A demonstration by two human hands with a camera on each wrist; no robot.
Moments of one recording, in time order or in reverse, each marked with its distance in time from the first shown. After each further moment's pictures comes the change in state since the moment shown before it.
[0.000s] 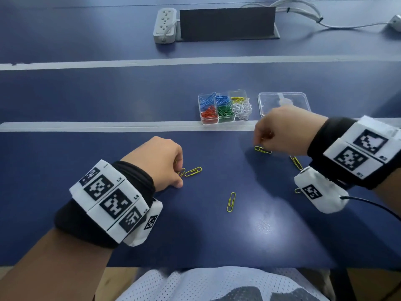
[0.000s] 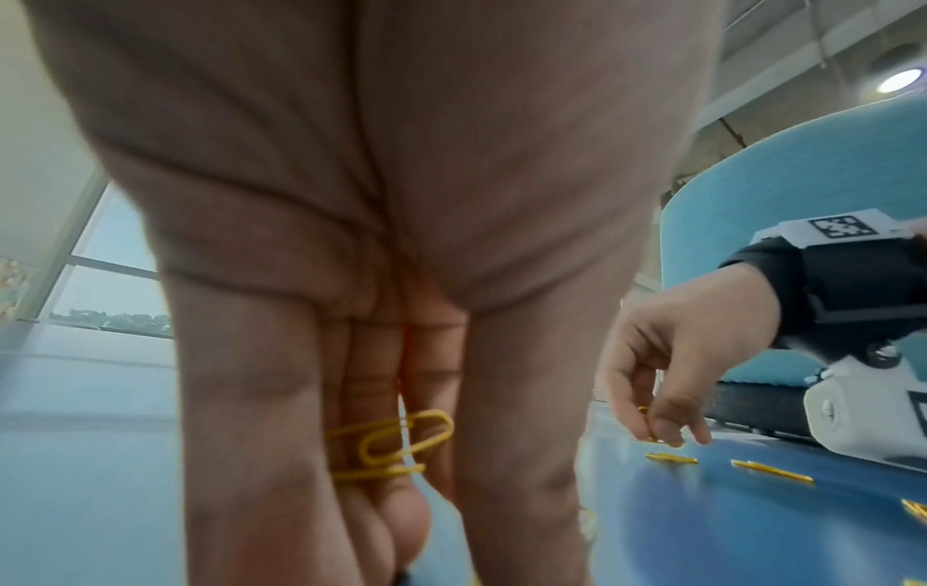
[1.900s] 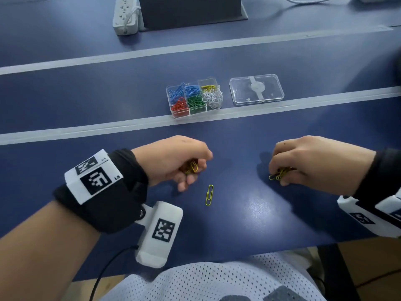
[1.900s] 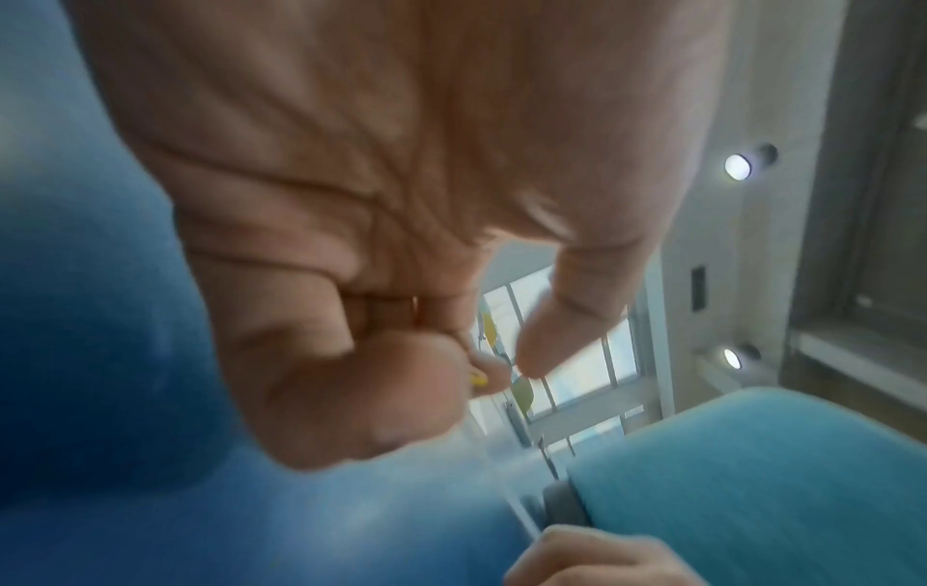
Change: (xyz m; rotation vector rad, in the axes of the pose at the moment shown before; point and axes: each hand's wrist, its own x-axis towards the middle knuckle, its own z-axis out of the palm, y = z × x) left_hand 0.023 0.048 0.011 -0.947 -0.483 0.123; right_hand -0.085 0.046 0.034 -0.055 -0.197 -0.139
